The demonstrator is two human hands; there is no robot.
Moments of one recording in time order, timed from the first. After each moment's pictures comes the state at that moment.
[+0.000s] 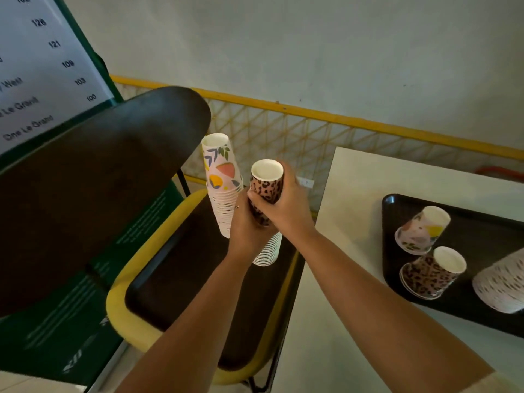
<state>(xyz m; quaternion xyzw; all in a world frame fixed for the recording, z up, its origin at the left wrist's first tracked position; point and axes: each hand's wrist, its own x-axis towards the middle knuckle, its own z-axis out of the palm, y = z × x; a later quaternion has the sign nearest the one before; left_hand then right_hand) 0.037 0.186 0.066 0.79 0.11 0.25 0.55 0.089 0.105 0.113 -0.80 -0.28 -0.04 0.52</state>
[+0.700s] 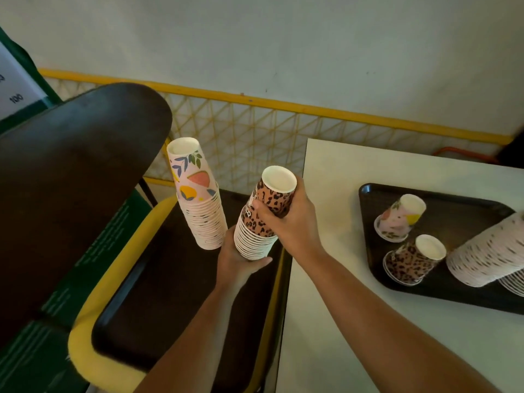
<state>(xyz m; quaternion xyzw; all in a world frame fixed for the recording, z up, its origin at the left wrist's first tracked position) 0.041 0.190 -0.013 0.77 0.17 0.12 0.61 0.092 0.078 0.102 -0.80 -0.17 -0.04 0.57</state>
